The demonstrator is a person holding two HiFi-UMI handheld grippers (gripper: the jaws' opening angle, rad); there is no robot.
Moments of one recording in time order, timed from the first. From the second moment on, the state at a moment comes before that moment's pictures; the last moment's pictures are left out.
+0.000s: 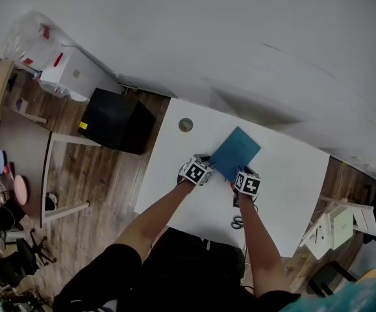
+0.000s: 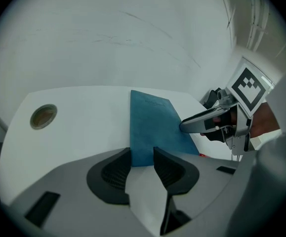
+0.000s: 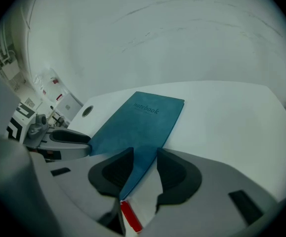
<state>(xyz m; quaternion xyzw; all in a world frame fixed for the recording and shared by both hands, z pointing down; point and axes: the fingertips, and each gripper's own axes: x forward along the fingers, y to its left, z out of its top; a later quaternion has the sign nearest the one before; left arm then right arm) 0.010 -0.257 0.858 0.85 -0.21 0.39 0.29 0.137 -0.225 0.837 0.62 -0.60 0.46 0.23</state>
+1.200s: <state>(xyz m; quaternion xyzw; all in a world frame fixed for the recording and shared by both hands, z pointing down) -0.133 -0.130 0.848 0.84 -0.20 0.37 0.34 -0.002 -0.153 0.838 0.56 -0.65 0.44 0.28</state>
